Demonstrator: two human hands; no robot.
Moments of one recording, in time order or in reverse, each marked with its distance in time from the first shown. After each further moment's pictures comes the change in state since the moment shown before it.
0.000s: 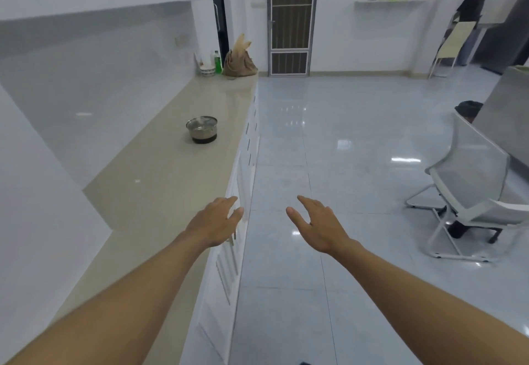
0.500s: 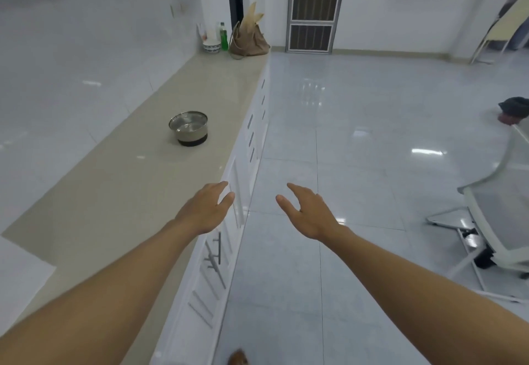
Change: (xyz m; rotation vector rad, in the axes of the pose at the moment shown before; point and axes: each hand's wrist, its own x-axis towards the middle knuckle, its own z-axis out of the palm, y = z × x) left_hand 0.240 0.011 -0.016 -0.101 0.040 -0.117; right_hand 0.260 0.062 -0.028 -0.003 -0.138 -0.073
